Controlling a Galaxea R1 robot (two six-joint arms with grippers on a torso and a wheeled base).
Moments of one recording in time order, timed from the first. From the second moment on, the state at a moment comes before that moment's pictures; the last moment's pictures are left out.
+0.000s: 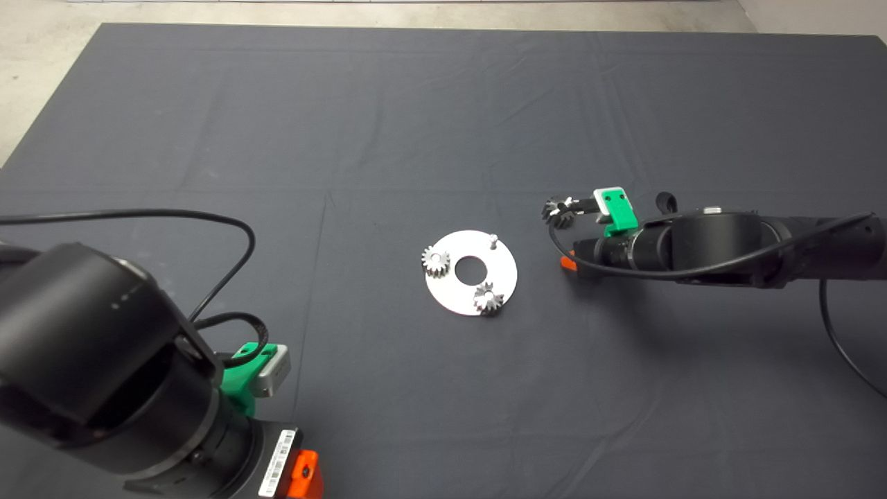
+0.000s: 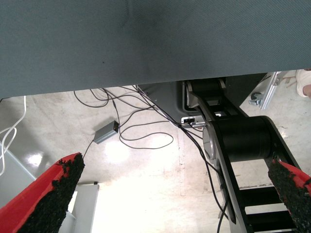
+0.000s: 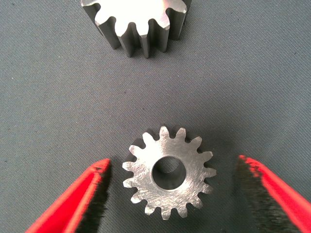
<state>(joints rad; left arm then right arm) -0.41 2.30 -0.37 0.03 1.52 -1.85 0.14 2.38 -0.90 -0.98 -1.45 1.45</state>
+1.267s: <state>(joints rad) -0.41 2.30 -0.37 0.03 1.52 -1.85 0.14 2.38 -0.90 -1.01 -1.44 1.45</state>
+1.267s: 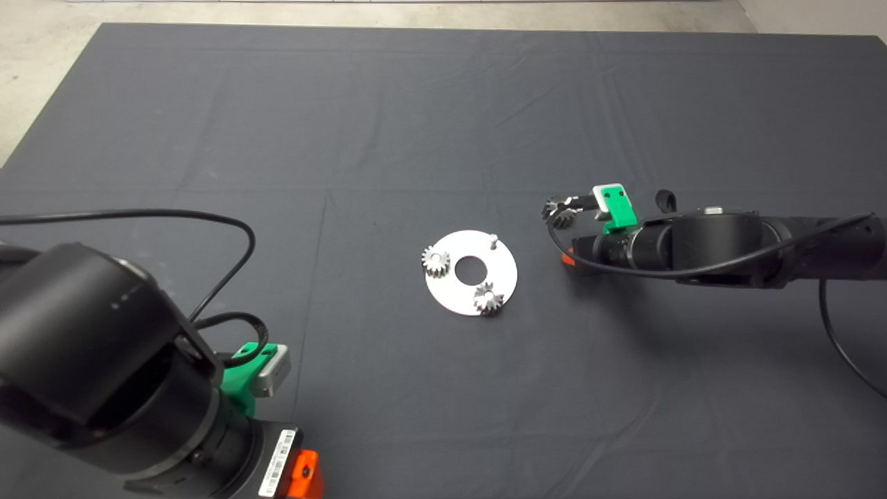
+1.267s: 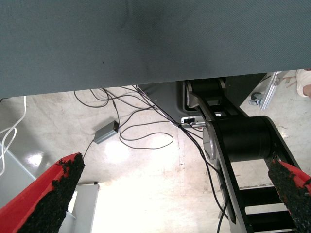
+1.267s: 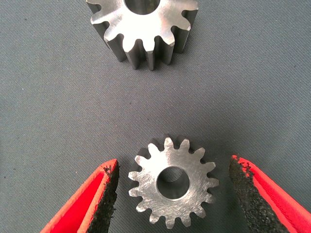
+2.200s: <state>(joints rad) -0.41 2.30 -0.37 0.03 1.52 -1.85 0.14 2.35 -0.89 -1.01 -1.43 1.45</state>
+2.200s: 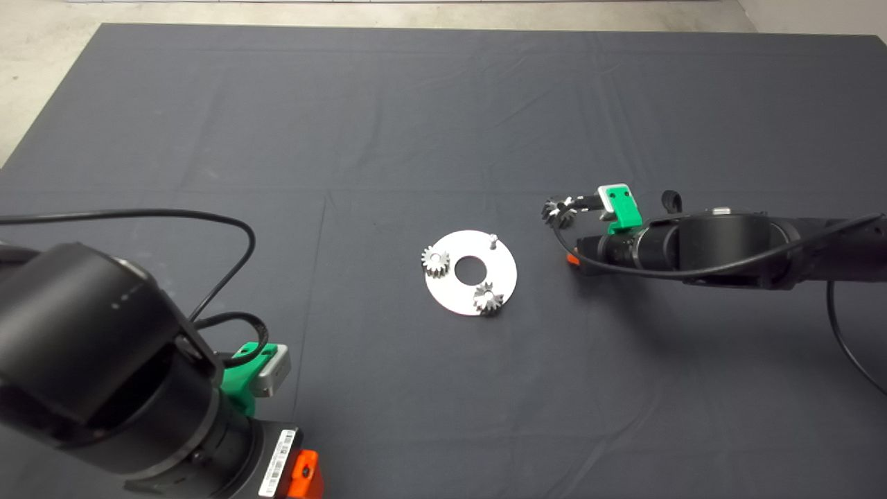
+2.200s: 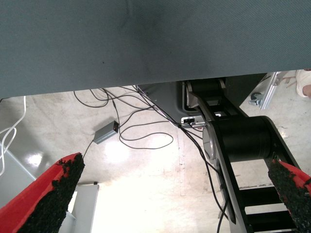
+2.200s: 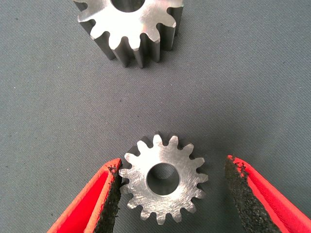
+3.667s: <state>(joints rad) -0.41 2.30 -0.37 0.03 1.52 -1.85 0.14 2.34 -0.87 -1.01 -1.43 1.47</state>
